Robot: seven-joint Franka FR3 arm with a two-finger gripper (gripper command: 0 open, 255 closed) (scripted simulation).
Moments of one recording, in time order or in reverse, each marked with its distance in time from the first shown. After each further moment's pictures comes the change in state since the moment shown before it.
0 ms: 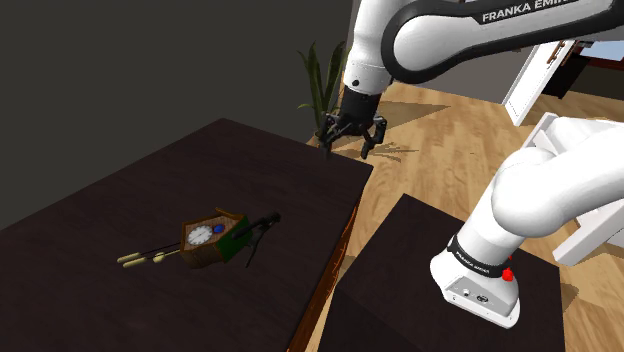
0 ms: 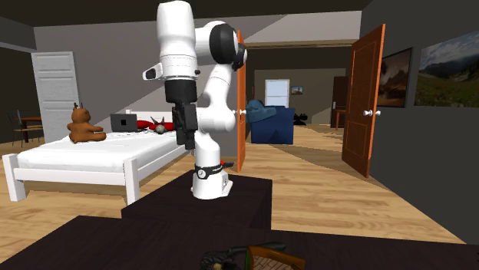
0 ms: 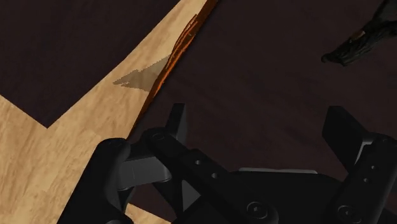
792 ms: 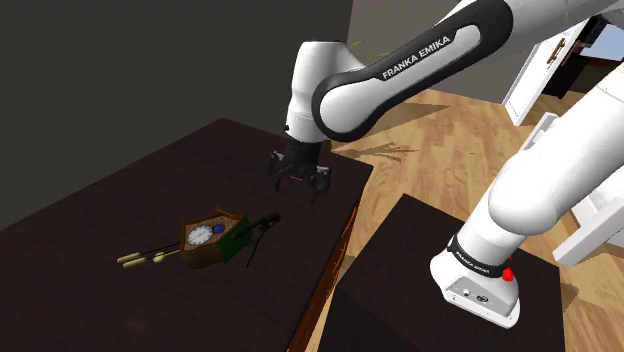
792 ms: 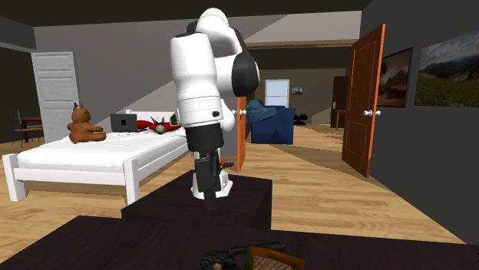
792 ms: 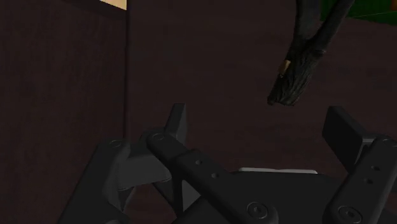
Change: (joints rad) arm -0.078 0.431 0.268 0.115 0.081 0.344 0.595
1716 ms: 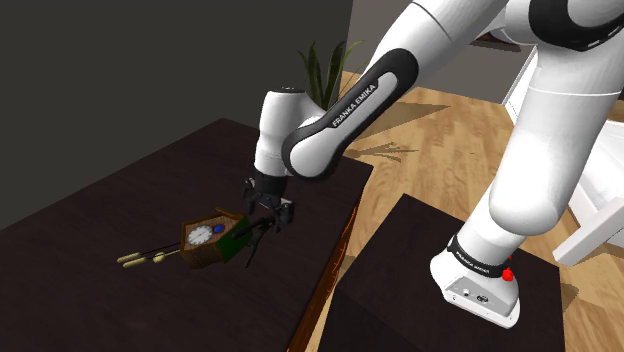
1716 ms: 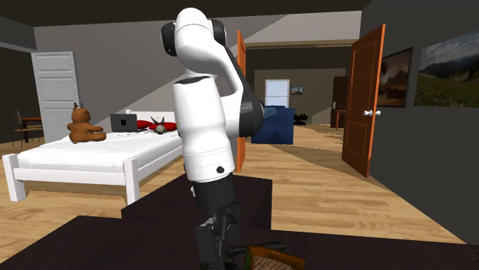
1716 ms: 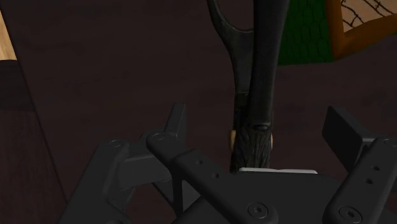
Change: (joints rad) arm 0.018 0.409 0.024 0.135 -0.230 0.272 0.456
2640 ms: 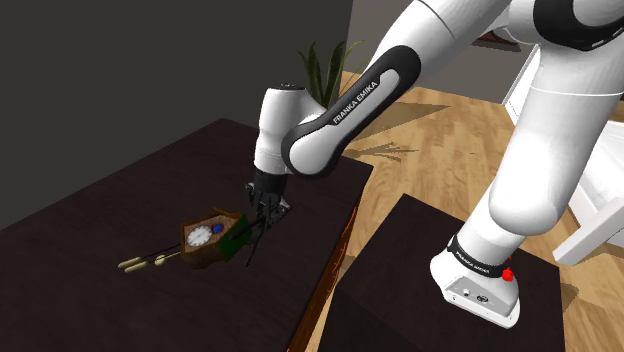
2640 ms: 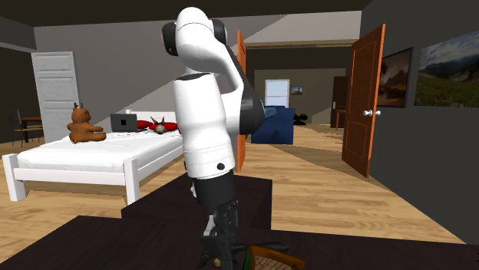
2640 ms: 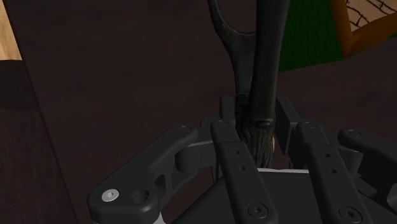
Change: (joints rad) arm -0.004 -0.014 0.006 0.003 0.010 -0.015 -0.004
